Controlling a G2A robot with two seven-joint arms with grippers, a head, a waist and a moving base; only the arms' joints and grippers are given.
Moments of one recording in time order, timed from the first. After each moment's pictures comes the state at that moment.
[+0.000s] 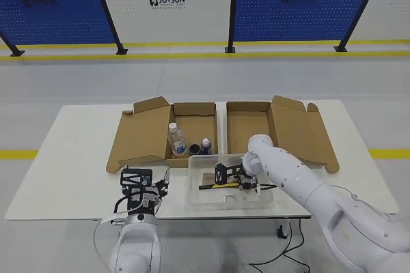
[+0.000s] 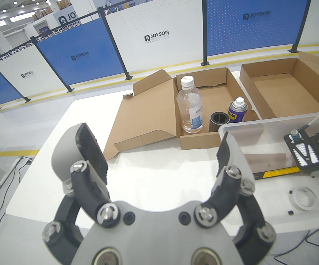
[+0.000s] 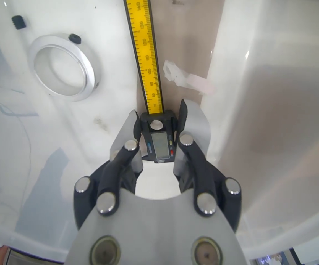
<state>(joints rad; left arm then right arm) 1.80 -1.36 -1.26 -2.19 1.82 0.39 -0.41 -0.44 -1.38 0.29 -0.78 -0.96 -0.89 0.93</state>
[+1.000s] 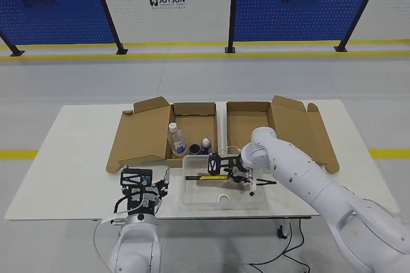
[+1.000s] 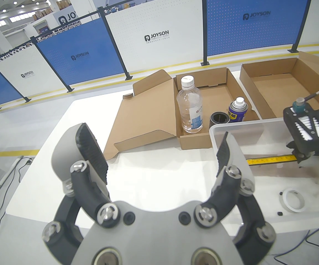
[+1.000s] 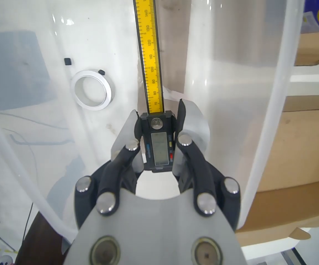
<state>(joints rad) 1.80 -1.36 -1.26 -2.19 1.82 0.39 -0.41 -0.45 -1.31 0.39 -0.95 -0.84 -0.84 0.93</state>
